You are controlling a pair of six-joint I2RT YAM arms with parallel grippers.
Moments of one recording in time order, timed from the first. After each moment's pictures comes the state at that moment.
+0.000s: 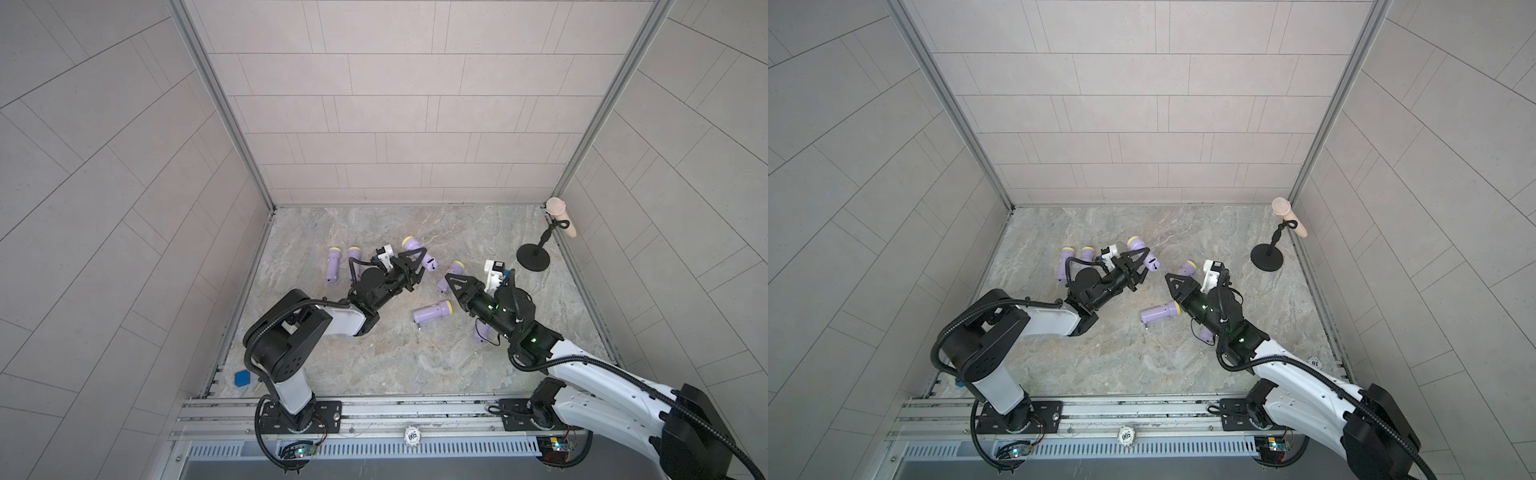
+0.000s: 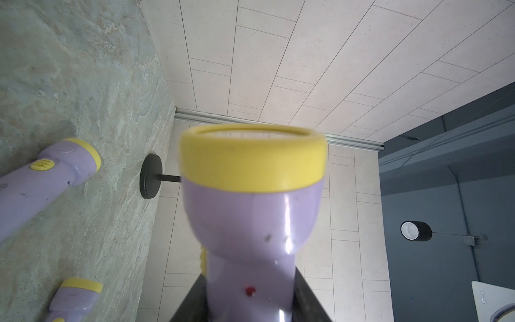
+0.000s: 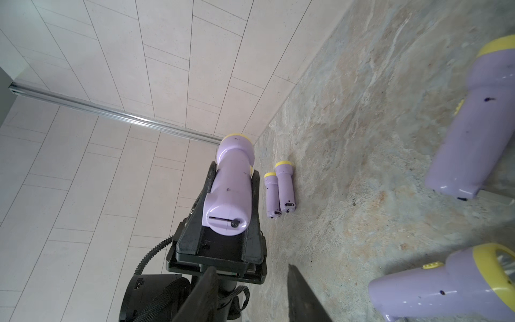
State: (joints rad) left arm -0.68 1.71 0.67 1.16 0.17 -1.74; right arm 0.65 0.92 0.44 0.33 0.03 1.26
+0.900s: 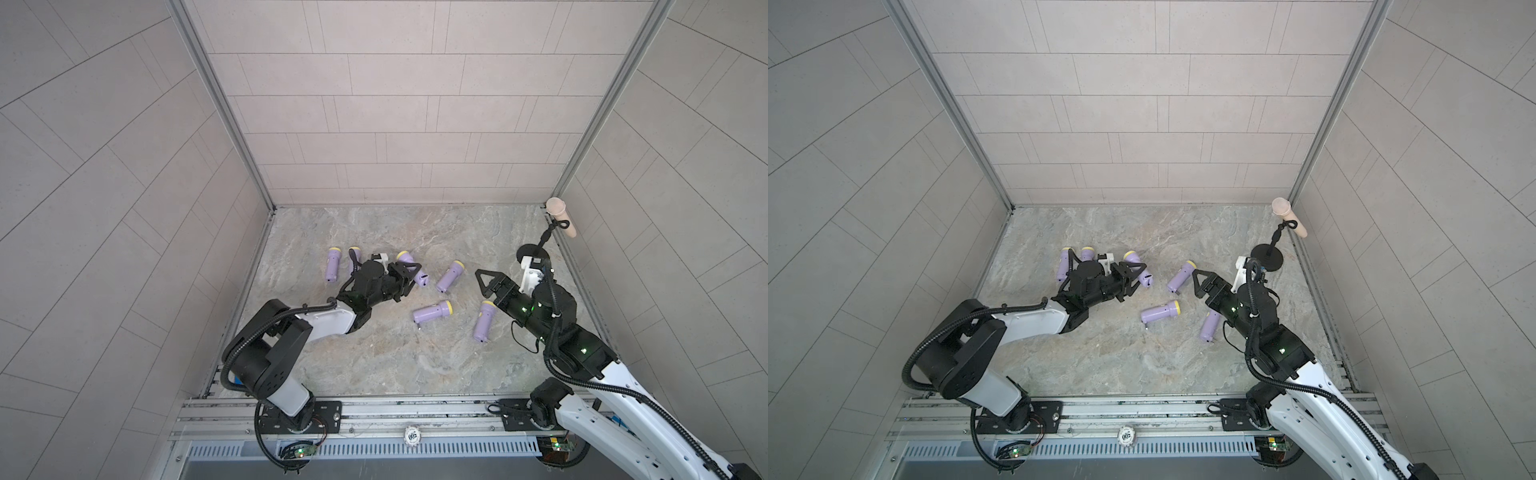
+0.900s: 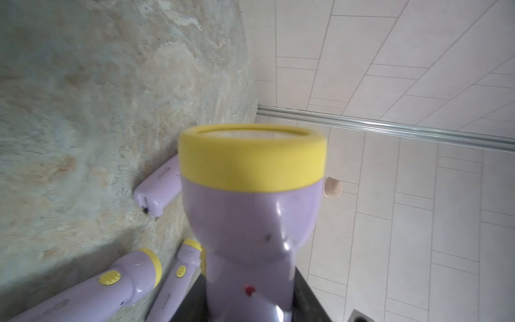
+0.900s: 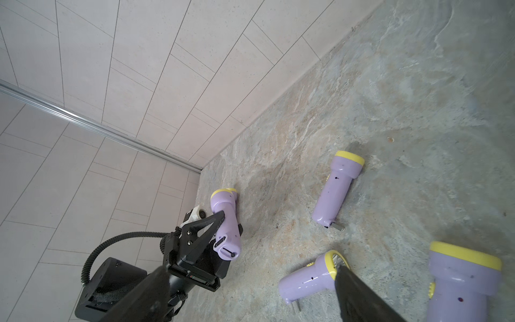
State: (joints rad) left arm -0.61 1.57 0.68 0.61 0.29 -1.54; right arm 0.49 0.63 0.65 -0.32 0.06 0.95
